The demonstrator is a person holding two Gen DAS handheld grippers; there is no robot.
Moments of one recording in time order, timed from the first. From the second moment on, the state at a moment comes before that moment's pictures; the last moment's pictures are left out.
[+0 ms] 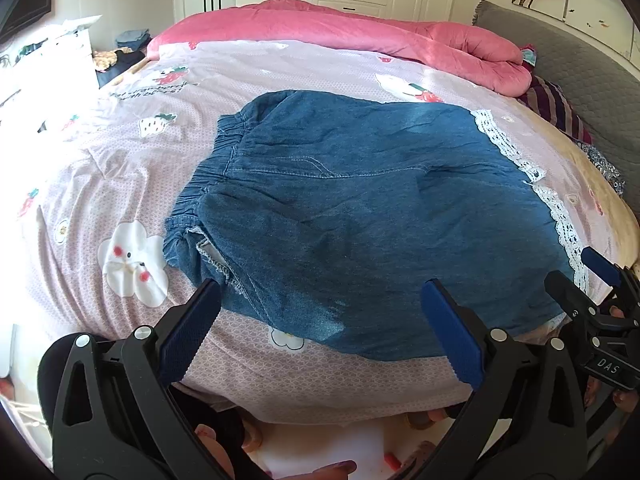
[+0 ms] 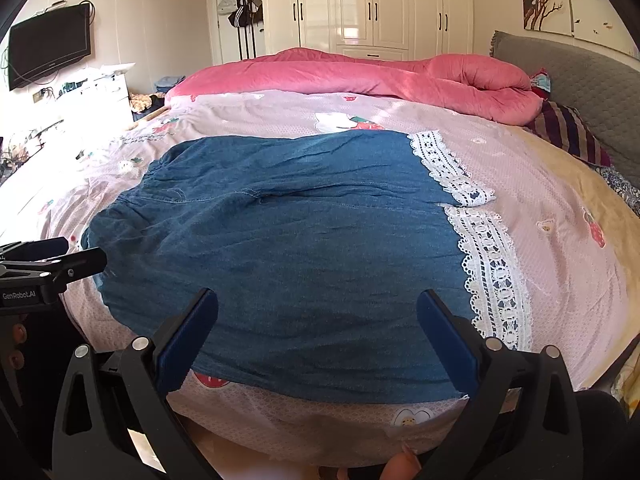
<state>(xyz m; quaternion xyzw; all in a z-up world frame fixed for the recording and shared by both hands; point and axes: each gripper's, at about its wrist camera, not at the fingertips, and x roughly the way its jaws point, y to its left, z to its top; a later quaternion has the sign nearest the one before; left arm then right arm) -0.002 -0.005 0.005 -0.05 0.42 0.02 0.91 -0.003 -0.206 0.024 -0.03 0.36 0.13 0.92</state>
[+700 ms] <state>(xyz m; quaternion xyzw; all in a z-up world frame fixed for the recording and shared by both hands) -0.002 -0.005 0.006 -0.04 0.41 0.02 0.91 -0.003 -0.204 0.025 -0.03 0.35 0.13 0.93</state>
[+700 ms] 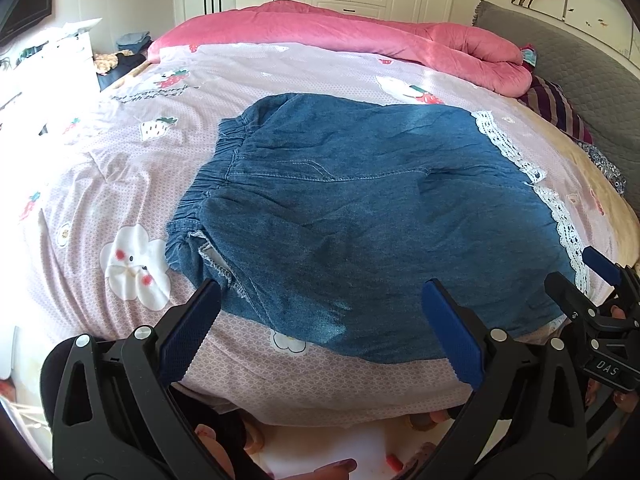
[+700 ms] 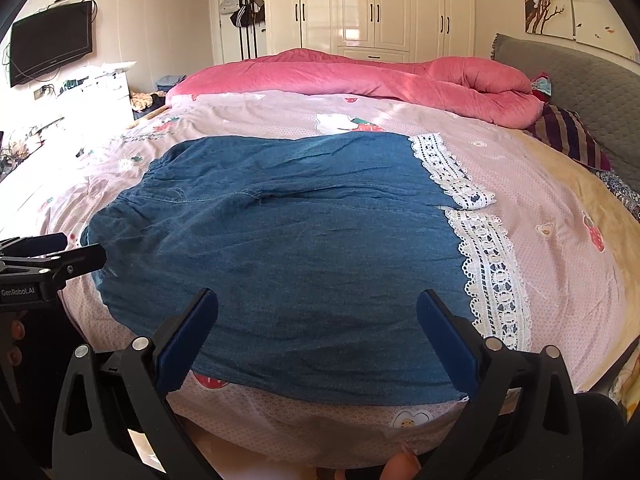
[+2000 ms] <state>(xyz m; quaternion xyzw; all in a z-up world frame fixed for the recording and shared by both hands) 0.025 0.005 0.007 -0.04 0.41 0.01 0.91 0.023 -0.188 0.032 -0.05 0.36 0.16 0.92</state>
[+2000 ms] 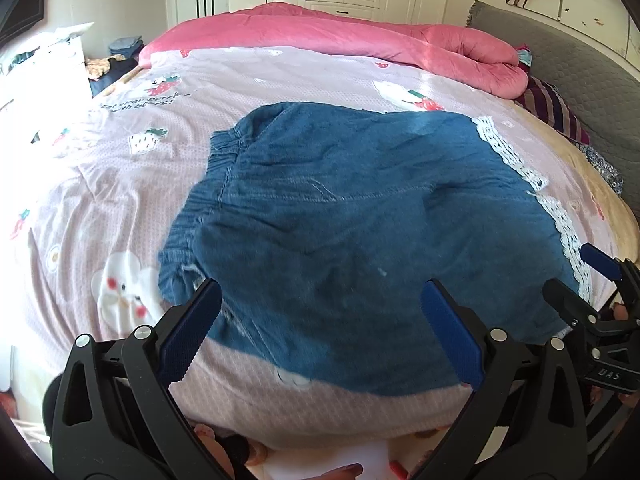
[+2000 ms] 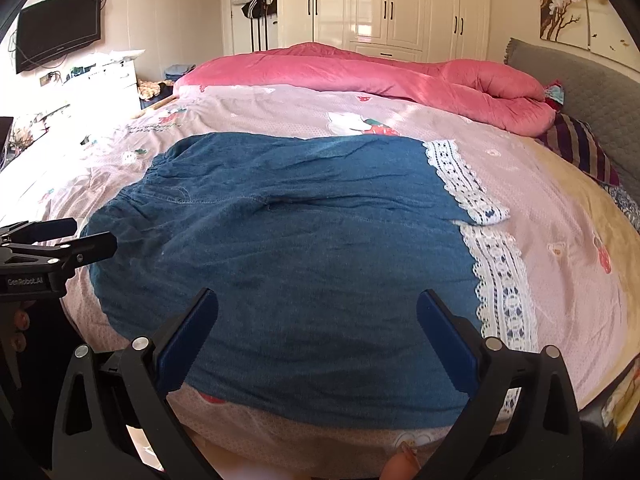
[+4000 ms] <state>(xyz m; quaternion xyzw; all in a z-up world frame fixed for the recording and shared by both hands) 0.227 0.127 0.011 -0.02 0.36 -0.07 0.93 0.311 -0.034 0.035 -0.26 0.44 0.37 0.78</state>
